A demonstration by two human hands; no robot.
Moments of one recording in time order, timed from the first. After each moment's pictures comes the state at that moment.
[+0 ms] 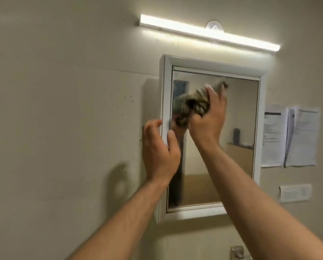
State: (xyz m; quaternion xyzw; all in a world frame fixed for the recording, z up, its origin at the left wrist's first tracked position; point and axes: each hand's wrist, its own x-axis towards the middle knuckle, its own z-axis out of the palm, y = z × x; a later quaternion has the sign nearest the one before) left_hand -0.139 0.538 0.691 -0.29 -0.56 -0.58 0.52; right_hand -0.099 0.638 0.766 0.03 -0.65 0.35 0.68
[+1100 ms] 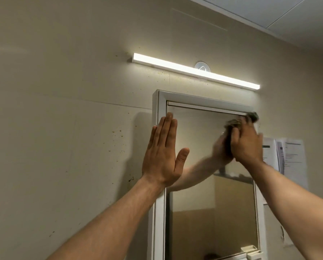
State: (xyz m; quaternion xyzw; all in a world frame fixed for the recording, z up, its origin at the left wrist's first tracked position) left_hand -0.221 0.567 0.772 -0.44 -0.59 -0.29 0.61; right_hand -0.122 0.824 0.819 -0.16 -0.74 0.08 0.65
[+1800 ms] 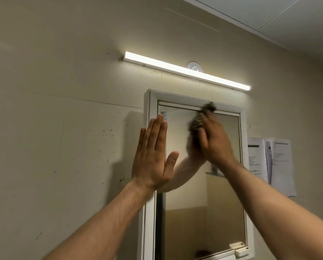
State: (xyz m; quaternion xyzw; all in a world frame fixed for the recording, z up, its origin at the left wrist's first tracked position) left_hand -0.221 0.566 0.765 -0.45 -0.57 -0.29 0.62; right_hand -0.140 0.779 0.818 0.01 -0.77 0.02 0.64
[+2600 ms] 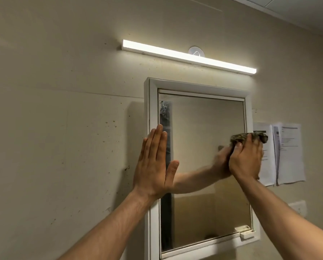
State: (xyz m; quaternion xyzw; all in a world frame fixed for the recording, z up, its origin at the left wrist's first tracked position) left_hand -0.228 0.564 0.711 -0.44 -0.62 -0.27 0.59; right_hand -0.134 0.839 0.733 -0.28 -0.69 0.20 0.64
